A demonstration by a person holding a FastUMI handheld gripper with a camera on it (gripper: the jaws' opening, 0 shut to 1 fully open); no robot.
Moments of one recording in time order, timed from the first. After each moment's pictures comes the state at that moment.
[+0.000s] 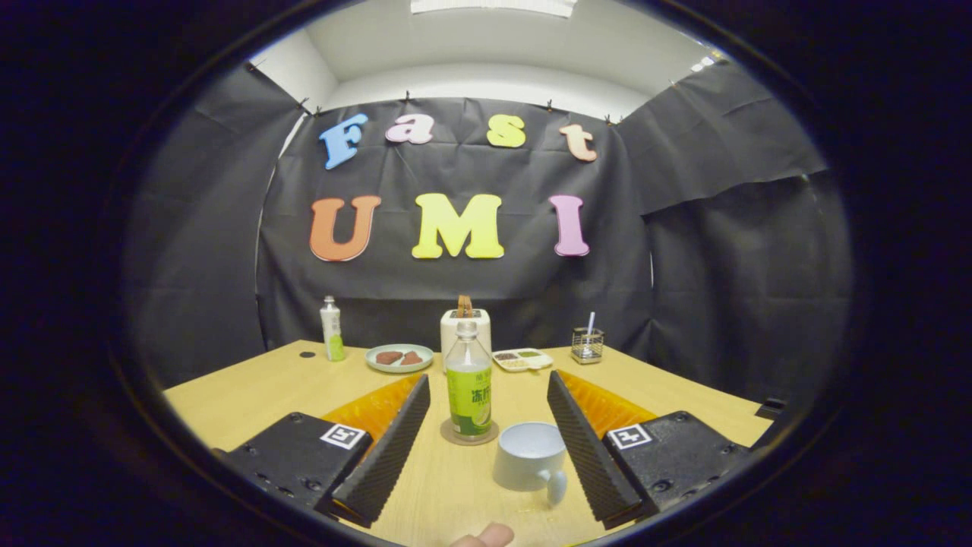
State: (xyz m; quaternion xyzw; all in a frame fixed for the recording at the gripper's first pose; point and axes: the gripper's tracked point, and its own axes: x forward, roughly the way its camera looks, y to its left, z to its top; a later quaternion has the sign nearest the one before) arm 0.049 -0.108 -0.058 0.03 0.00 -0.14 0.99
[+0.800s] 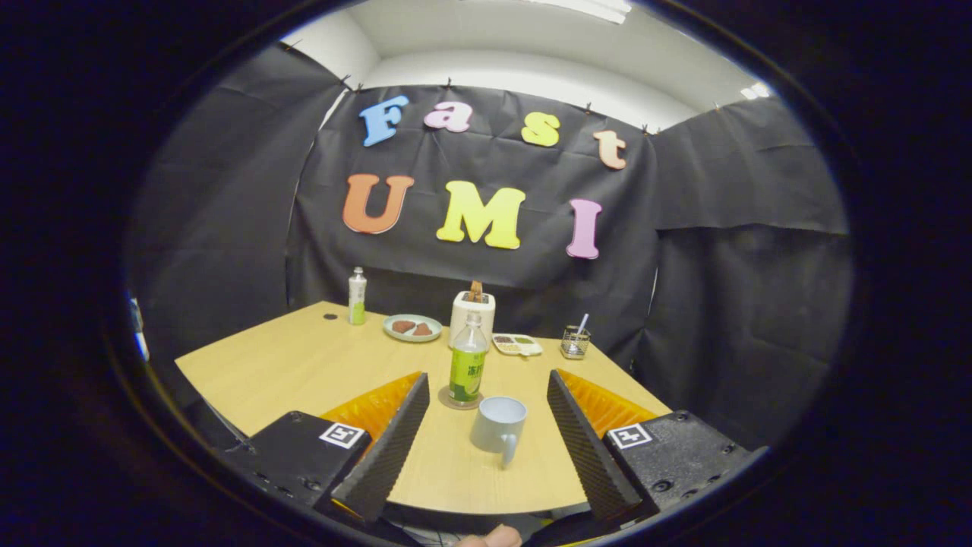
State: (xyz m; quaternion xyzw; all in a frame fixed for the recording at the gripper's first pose) arm -0.051 -0.093 -0.030 -0.07 0.07 -0.12 0.99
